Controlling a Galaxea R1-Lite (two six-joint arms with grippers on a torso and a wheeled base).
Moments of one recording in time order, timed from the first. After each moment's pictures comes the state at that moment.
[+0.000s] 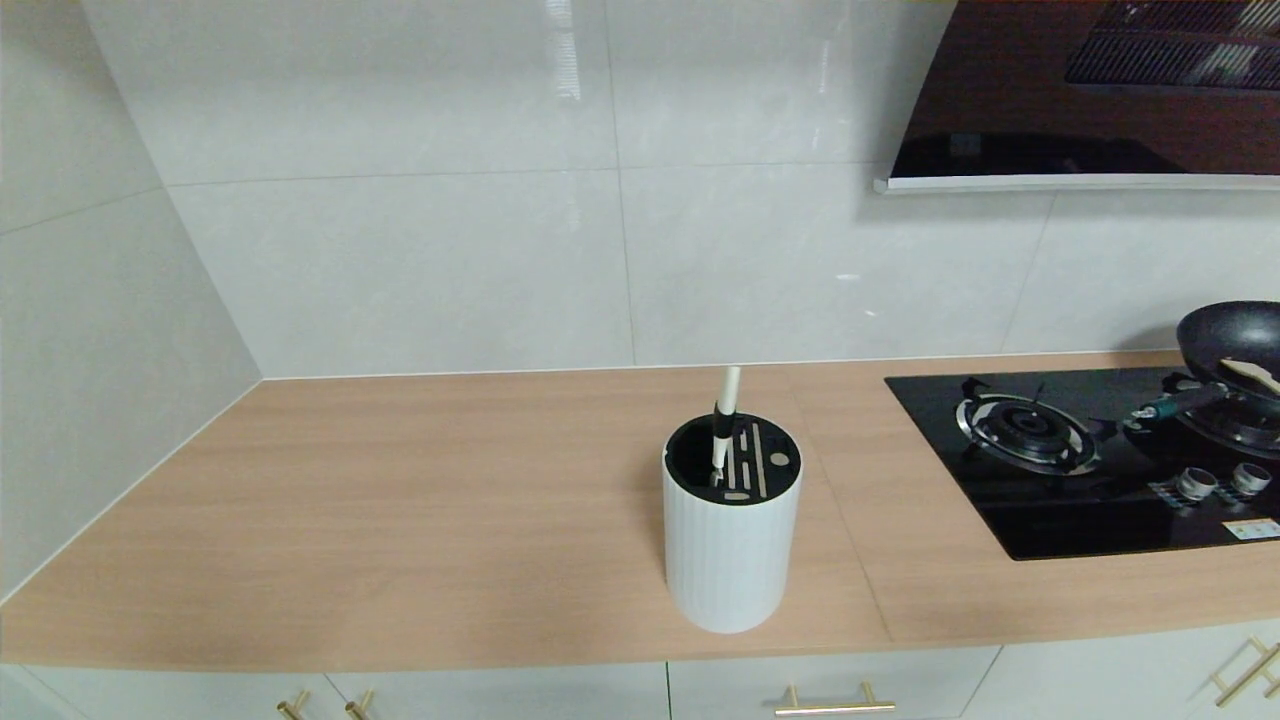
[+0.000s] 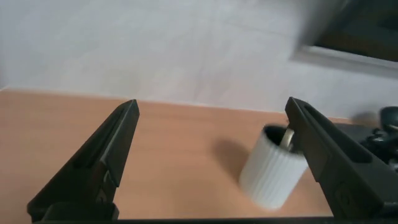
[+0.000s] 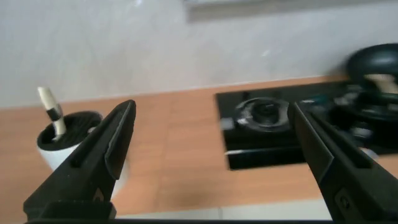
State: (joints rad) left arm -0.16 0.33 -0.42 -0.08 0.10 -0.23; right arm 0.06 0.38 -0.39 -0.12 -0.13 0.06
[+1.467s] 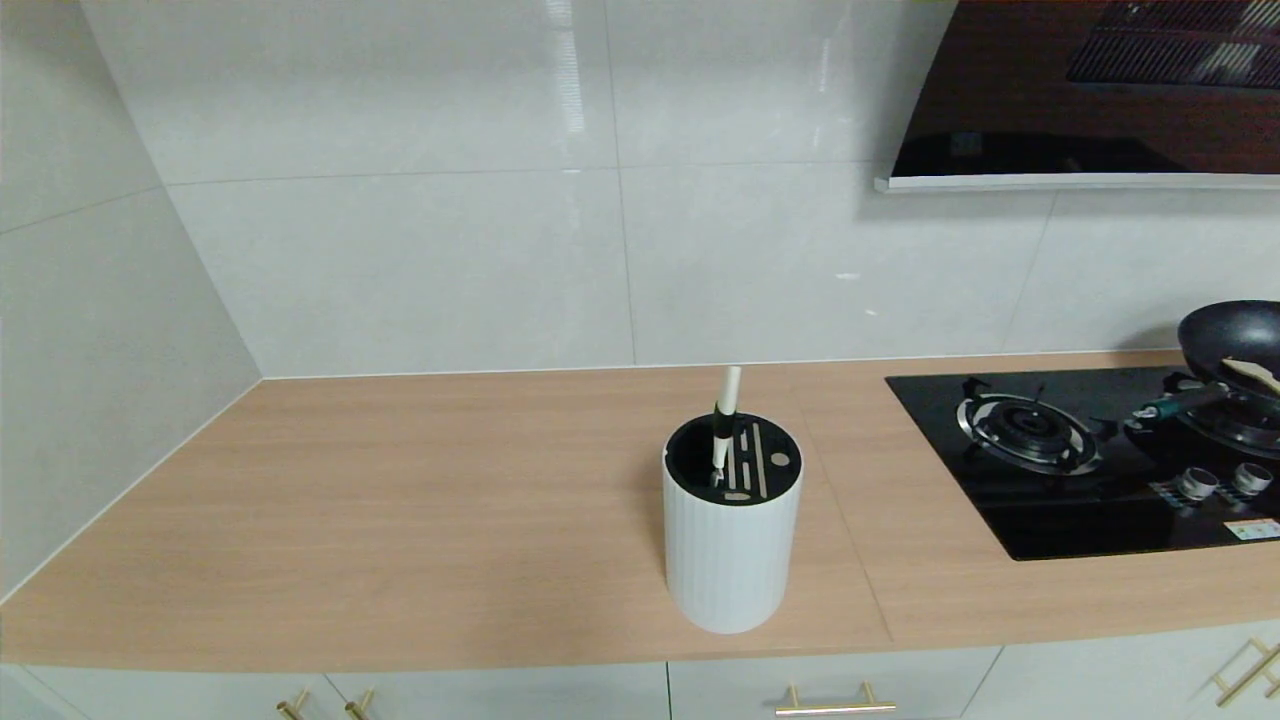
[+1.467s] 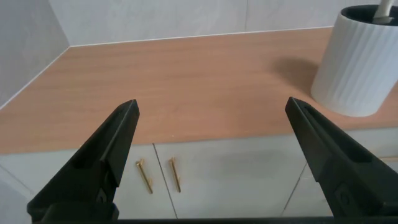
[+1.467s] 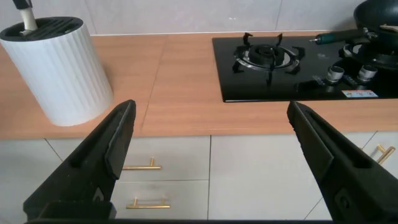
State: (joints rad) left arm 0.01 0.00 0.00 -0.01 -0.02 0.03; right arm 0.00 0.00 0.00 0.00 0.00 -0.01
